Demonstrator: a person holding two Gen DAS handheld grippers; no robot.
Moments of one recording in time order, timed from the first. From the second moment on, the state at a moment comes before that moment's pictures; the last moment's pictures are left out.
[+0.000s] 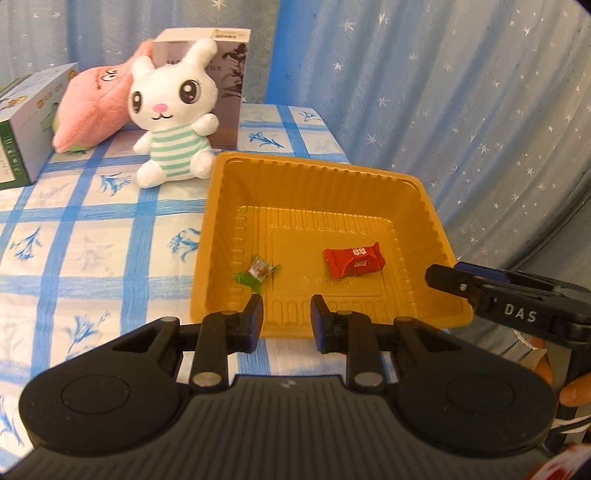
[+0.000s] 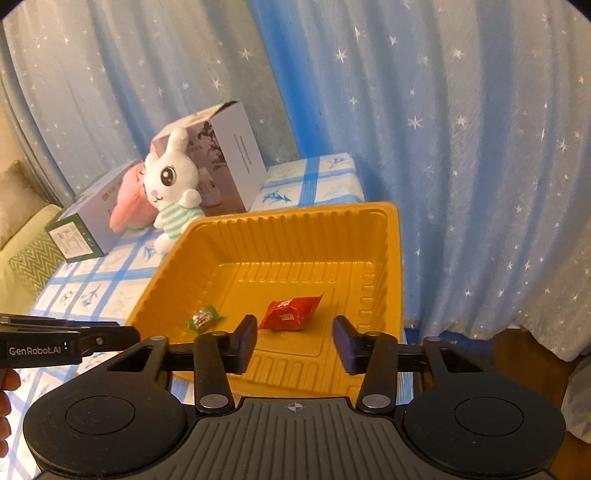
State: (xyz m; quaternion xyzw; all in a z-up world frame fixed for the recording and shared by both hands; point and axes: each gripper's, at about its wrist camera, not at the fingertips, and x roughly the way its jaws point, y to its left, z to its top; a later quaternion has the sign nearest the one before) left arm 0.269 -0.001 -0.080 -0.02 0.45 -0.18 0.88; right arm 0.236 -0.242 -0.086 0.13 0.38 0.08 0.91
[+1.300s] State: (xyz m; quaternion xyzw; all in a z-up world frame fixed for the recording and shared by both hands) left arm 0.083 0.091 -0.100 -0.04 0.49 -0.05 0.87; right arm 0.105 -0.160 -0.098 0.04 0.42 0.25 0.87
